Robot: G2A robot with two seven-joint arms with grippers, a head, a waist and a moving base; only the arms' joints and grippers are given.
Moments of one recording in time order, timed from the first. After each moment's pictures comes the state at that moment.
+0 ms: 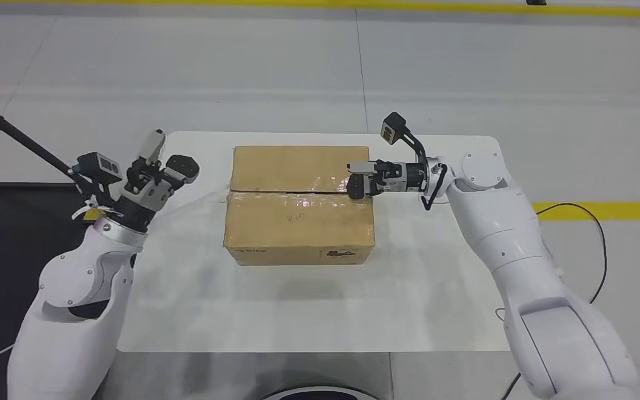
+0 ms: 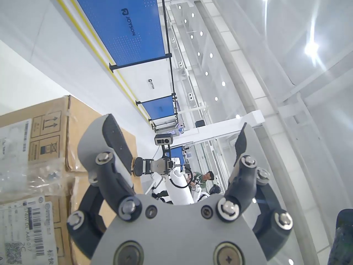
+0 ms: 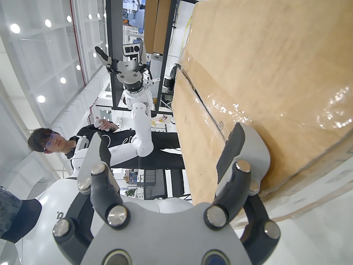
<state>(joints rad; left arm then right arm) 1.38 -1.05 -1.68 -1.83 -0.49 -0.12 -0.37 -0.35 -1.37 1.01 -0.60 0.42 -0.37 1.43</state>
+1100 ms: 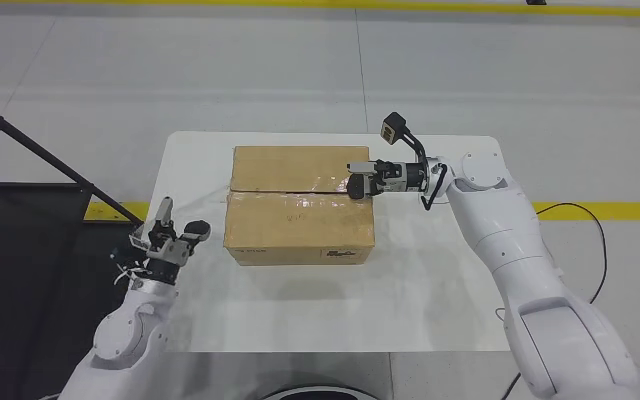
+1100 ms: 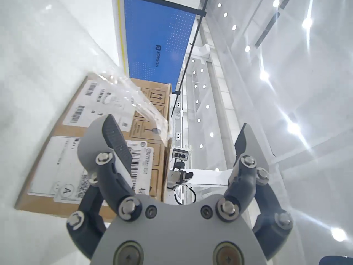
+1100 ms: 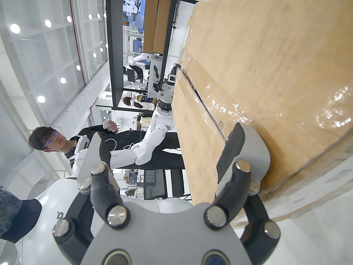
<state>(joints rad) 1.61 -1.11 -1.55 -1.72 -0.65 -0.22 -0.11 -0.35 -1.37 1.01 -0.60 0.42 -0.37 1.43</state>
